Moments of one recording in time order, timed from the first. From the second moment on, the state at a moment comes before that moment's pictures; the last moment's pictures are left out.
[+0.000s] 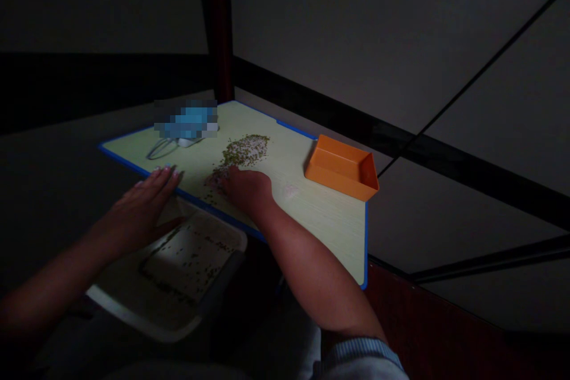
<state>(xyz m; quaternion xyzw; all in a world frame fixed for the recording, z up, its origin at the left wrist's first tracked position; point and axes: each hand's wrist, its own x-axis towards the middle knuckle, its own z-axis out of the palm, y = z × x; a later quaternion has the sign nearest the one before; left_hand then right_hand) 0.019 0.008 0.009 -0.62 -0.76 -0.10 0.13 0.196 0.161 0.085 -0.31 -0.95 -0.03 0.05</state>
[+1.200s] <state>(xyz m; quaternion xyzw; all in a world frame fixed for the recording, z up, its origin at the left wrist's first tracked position) 0.016 0.021 0.015 -0.61 -0.78 -0.11 0.11 0.200 0.155 0.092 -0.31 -0.95 -0.04 0.05</state>
